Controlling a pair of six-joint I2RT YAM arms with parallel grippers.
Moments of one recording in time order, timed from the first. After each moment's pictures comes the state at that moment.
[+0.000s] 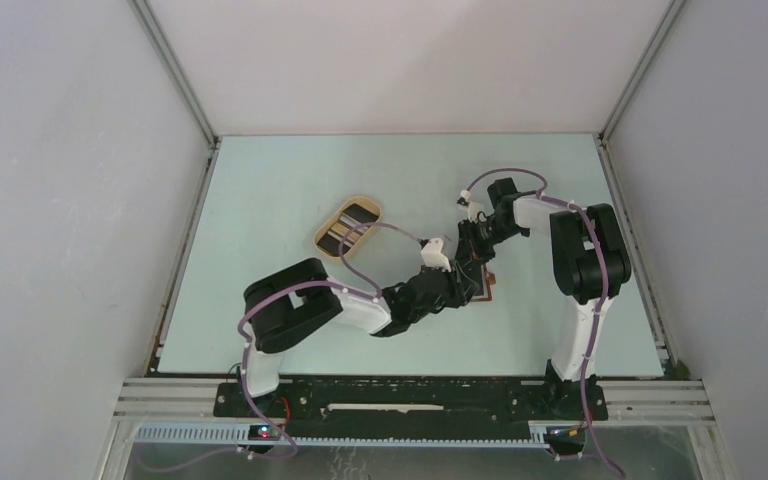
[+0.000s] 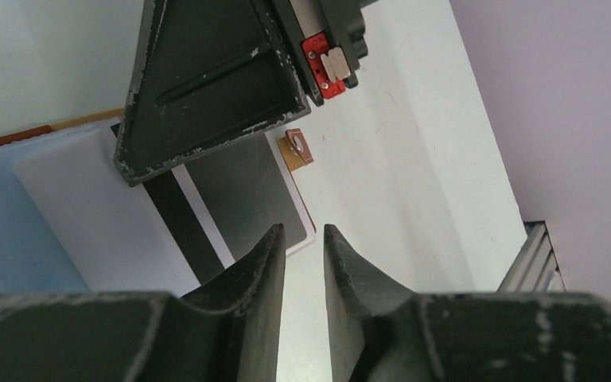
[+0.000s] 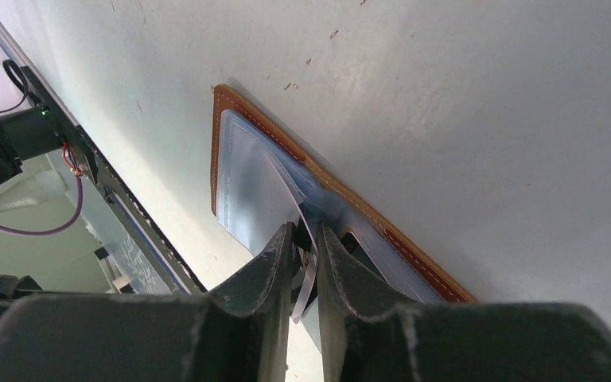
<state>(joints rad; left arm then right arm) -1.11 1.94 0.87 0.73 -0.26 -0.86 0.21 2.00 1.24 -0.63 -0.77 -0.03</state>
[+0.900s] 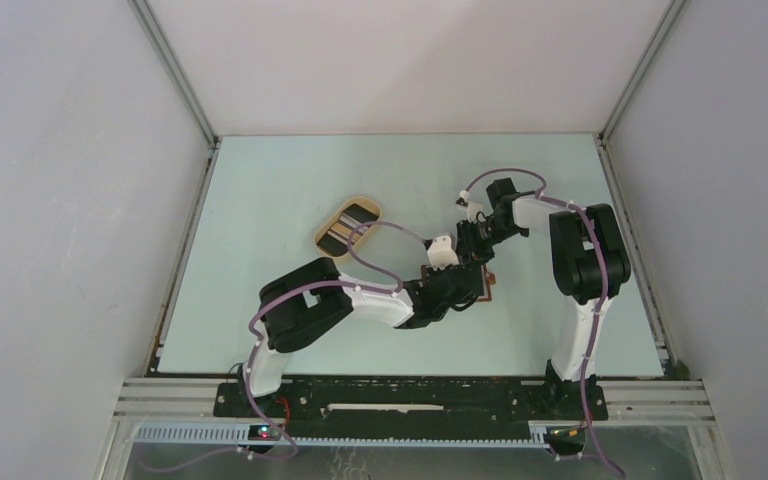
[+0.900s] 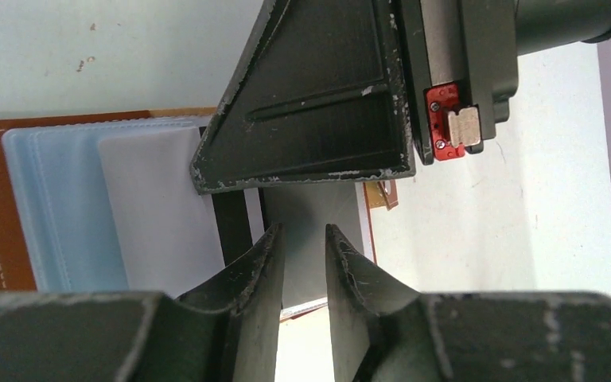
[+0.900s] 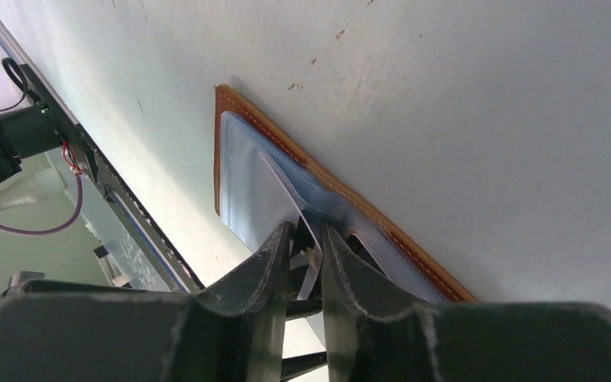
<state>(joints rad) -1.15 2.03 1.13 0.27 -0.51 -1.01 0.22 2.00 1.24 -0.63 -0.77 -0.03</state>
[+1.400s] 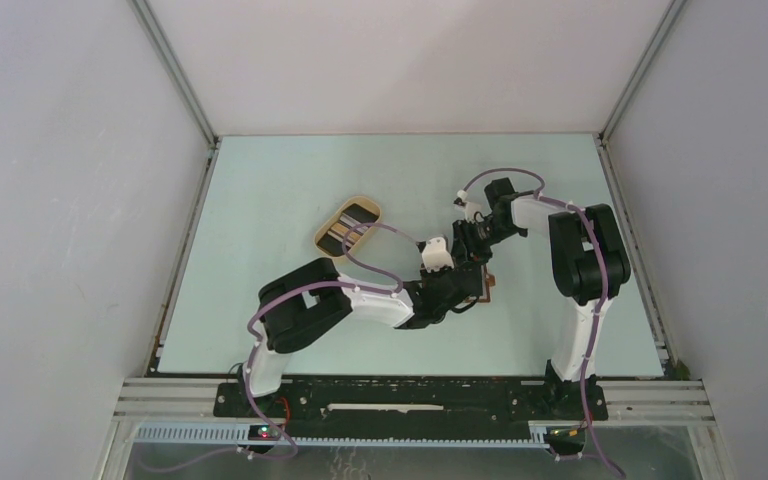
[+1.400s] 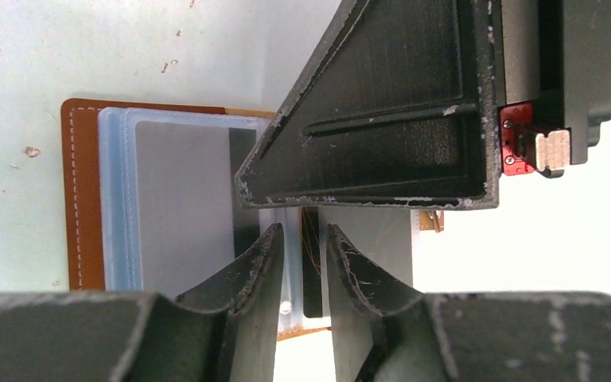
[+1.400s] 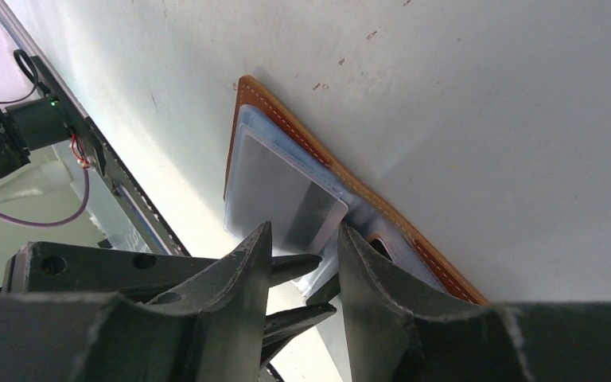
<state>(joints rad) -1.15 2.02 1.14 0.17 -0.63 -1.06 0.22 2.00 1.24 -0.63 -0.79 -0.03</state>
